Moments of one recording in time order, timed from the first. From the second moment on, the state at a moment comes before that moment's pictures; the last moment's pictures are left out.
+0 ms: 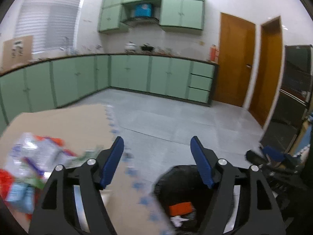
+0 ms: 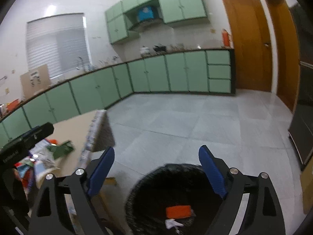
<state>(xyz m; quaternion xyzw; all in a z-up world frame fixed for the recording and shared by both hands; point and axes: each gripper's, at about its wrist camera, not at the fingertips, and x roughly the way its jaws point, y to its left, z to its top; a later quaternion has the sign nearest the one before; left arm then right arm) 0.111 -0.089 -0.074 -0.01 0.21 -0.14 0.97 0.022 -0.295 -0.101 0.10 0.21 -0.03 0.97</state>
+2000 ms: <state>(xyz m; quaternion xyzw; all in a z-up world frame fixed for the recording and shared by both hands) 0.127 0.078 -0.091 -0.04 0.25 0.01 0.97 0.138 -0.085 -0.126 0.00 0.30 0.15 0.94</state>
